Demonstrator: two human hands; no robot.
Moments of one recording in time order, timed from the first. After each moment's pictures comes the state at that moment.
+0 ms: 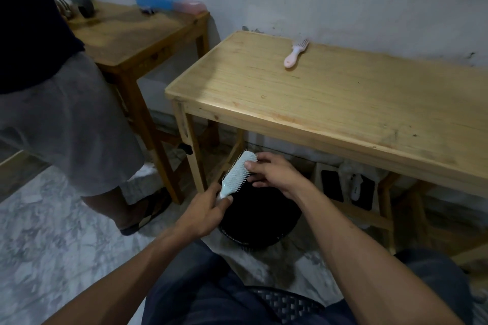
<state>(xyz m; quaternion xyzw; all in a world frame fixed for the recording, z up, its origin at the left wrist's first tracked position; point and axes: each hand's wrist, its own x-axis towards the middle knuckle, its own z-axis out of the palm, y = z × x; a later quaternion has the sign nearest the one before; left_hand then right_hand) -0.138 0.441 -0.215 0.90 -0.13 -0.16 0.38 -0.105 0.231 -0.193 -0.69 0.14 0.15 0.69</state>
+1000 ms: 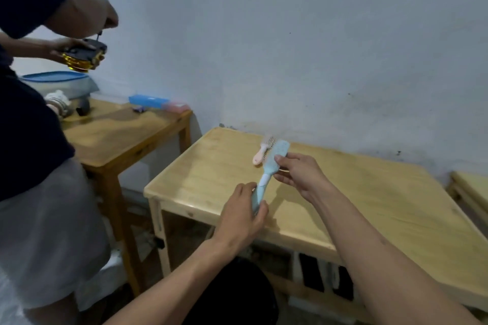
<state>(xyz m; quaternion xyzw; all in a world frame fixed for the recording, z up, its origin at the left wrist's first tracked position) -0.082 0.295 -0.053 0.86 -0.25 0.14 0.42 -0.046 0.120 0.003 -0.67 0.17 -0.10 0.72</state>
